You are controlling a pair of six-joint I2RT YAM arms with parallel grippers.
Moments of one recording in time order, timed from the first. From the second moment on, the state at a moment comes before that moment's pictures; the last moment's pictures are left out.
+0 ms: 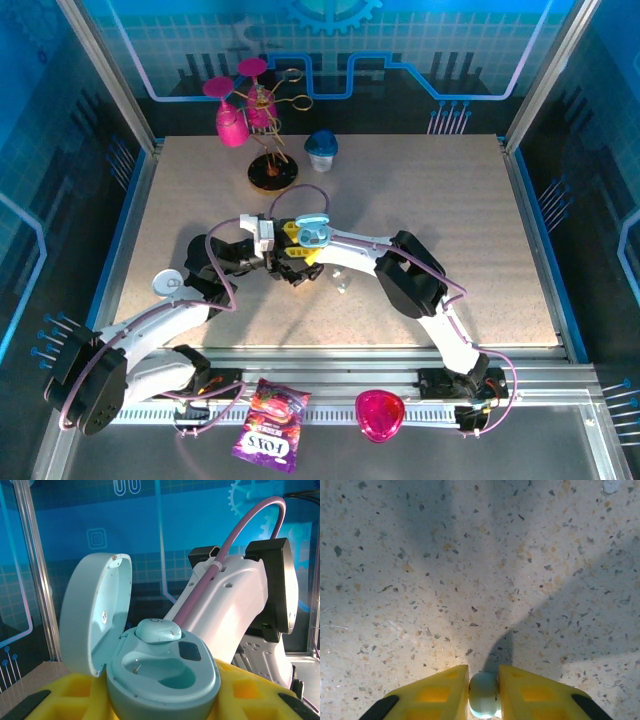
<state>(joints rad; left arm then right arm) -0.51 1.11 0.52 1.00 0.84 -0.22 0.95 2.23 1.75 -0.89 0.10 0.32</state>
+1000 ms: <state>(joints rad) -0.51 1.21 0.52 1.06 0.68 -0.20 0.60 1.48 1.09 -0.63 -0.09 0.41</state>
